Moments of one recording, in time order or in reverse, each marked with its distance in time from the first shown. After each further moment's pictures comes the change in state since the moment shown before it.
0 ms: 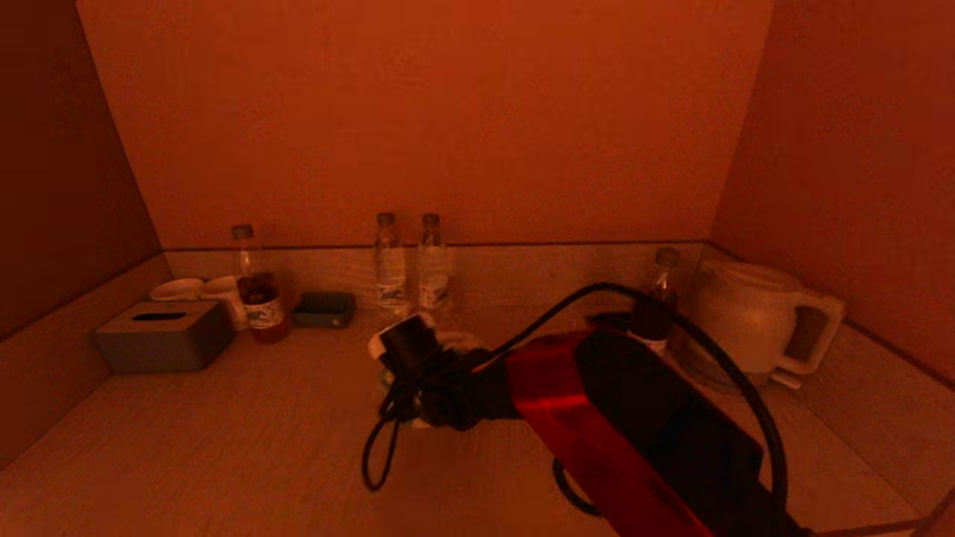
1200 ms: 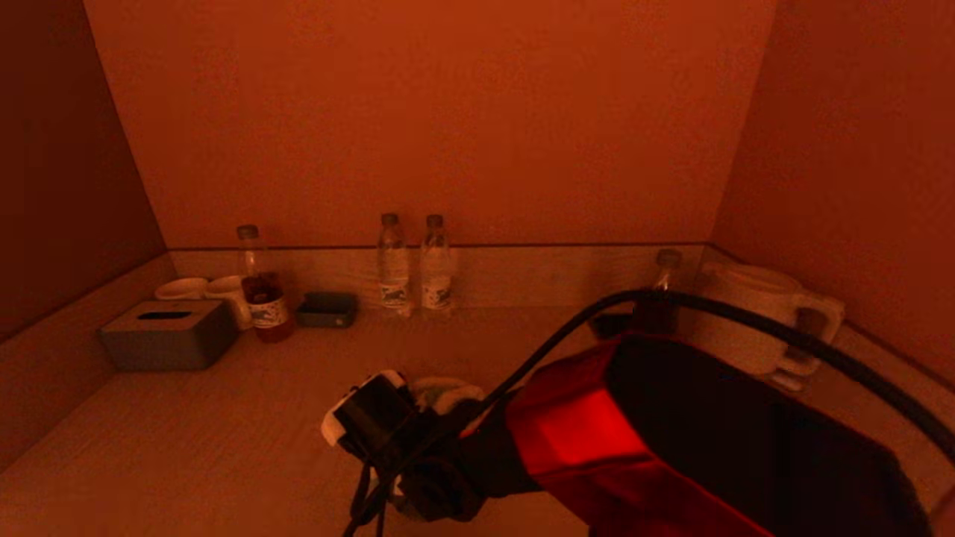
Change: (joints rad) left arm 0.000 0.000 0.000 0.000 0.000 0.000; right arm 0.090 -0.245 0.458 0.000 -0.130 0.133
